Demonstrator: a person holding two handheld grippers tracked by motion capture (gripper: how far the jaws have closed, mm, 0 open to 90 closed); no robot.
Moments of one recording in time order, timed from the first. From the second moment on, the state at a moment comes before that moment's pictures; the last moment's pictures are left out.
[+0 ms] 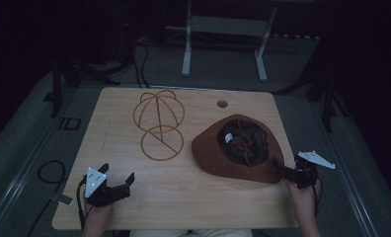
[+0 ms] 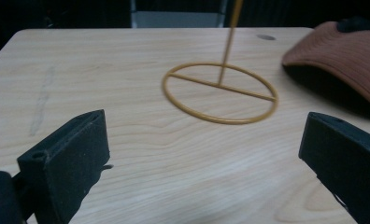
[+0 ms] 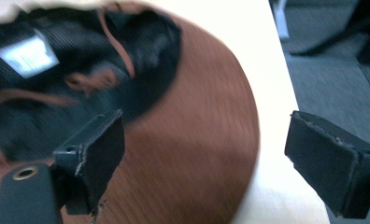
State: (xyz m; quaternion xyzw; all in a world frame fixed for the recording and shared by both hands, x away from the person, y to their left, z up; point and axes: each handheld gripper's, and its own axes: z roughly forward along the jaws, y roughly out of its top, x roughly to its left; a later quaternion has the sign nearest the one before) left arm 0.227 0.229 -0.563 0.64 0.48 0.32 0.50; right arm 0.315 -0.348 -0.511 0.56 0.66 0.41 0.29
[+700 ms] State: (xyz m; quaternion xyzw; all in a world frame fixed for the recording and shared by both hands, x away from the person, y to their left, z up) left arm 0.226 0.222 -0.562 0.68 0.44 0.30 0.51; right arm 0.412 -0.315 -0.489 0.52 0.71 0.37 0.29
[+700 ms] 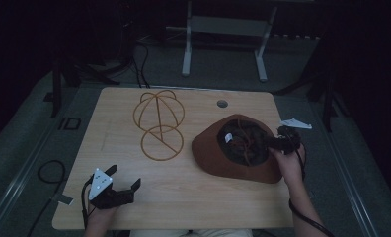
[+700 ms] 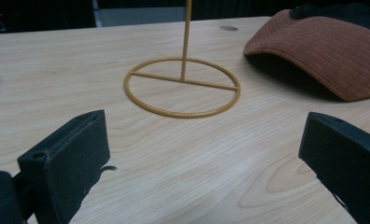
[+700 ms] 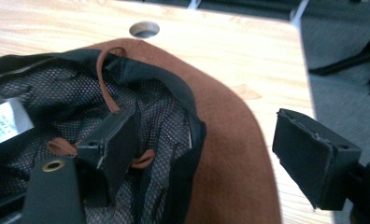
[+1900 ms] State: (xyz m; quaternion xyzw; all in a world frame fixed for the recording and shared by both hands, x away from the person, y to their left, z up) left arm 0.226 0.223 -0.562 0.68 0.44 0.30 0.51; right arm 0.440 -0.293 -0.518 0.55 0.71 0.30 0.32
